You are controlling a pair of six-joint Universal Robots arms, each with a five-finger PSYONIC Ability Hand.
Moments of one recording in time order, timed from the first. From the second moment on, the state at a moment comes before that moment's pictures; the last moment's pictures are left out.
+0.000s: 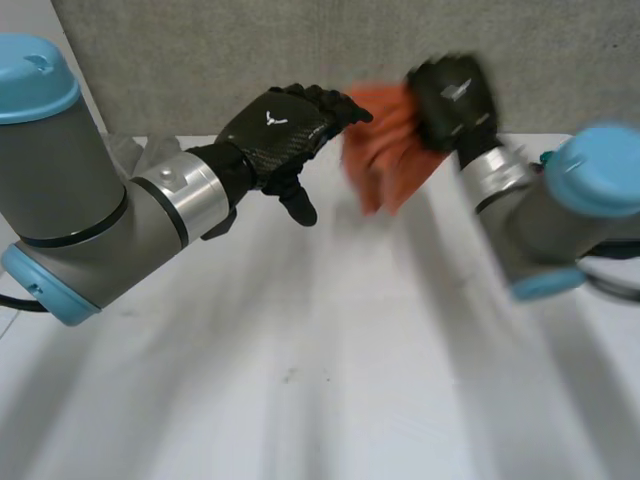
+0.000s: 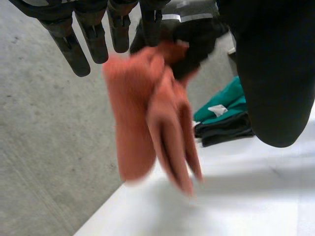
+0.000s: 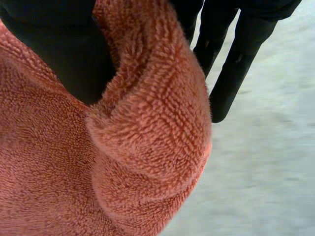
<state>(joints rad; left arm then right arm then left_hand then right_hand) 4.21 -1.96 -1.19 3.13 -1.10 3.38 2.04 -0.99 1.26 -0.58 1.42 2.80 0.19 0.21 0.21 0.20 0.05 1.00 1.14 1.15 1.20 0.89</state>
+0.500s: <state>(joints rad) 4.17 -1.98 -1.21 3.15 -1.12 3.37 1.25 -0.51 0.95 -0.90 0.90 3.19 0.19 0.21 0.21 0.20 0.05 1.00 1.15 1.16 1.20 0.91</state>
